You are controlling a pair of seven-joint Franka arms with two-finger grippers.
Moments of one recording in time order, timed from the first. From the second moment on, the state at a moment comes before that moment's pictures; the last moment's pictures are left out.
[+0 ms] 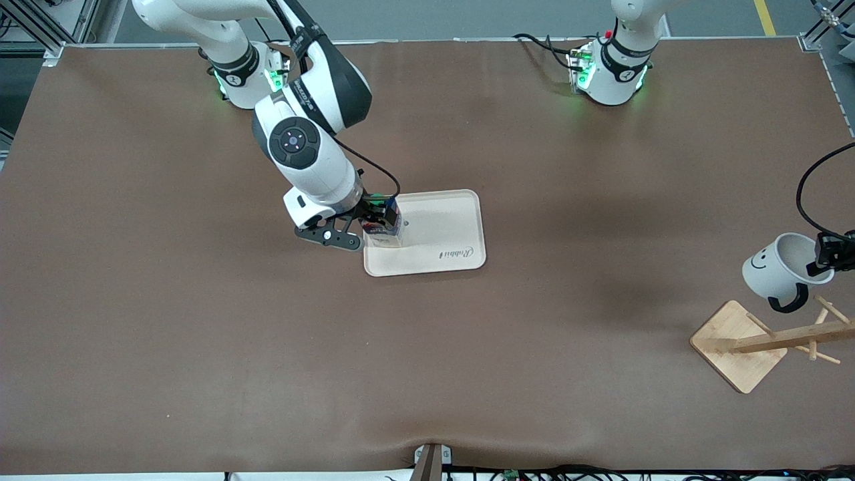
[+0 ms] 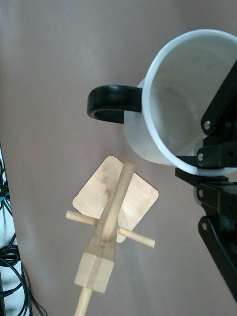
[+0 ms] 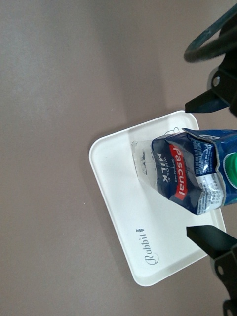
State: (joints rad) left arm 0.51 0.27 -0.31 -1.57 -0.05 1.96 0.46; right arm 0.67 0.36 -0.07 -1.72 0.19 2.06 0.78
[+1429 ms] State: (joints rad) left arm 0.61 0.36 -0.31 -1.49 -0.05 1.96 0.63; right arm 0.71 0.33 -0.09 -1.71 0.18 2.00 0.91
